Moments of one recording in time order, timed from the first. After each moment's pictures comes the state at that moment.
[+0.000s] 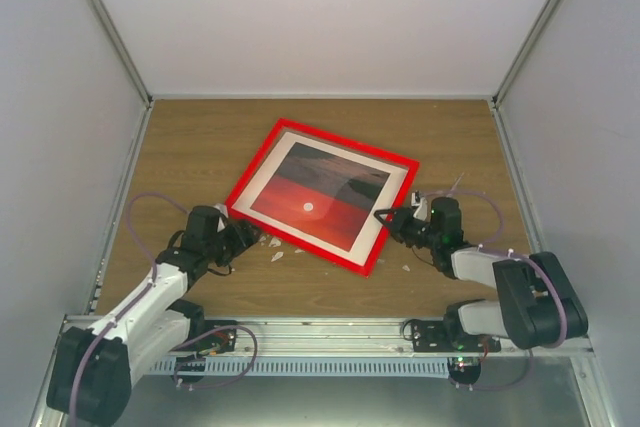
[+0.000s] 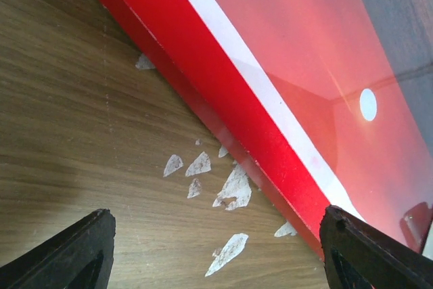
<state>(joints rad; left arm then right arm) -0.25 0.87 0.32 -0.27 0.27 -0.87 0.21 1.31 0.25 0.54 -0.63 1.00</state>
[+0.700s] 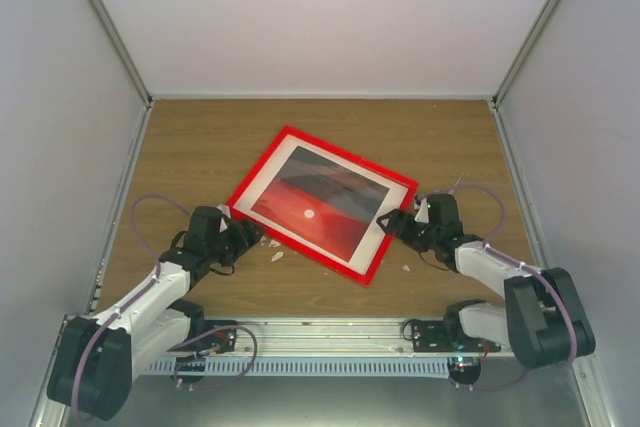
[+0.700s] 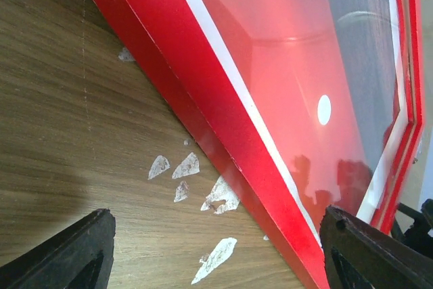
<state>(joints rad) -0.26 0.93 0.29 -0.17 0.31 -0.93 0.22 1.23 0.33 0.10 -0.46 0.72</state>
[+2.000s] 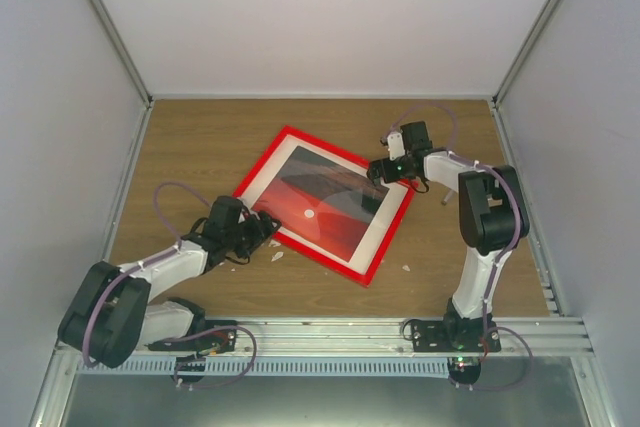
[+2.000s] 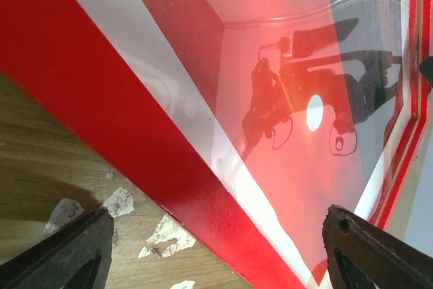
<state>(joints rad) -0.38 1.21 0.37 0.02 0.29 -1.02 0.20 1.94 1.21 -0.27 -0.24 -0.07</state>
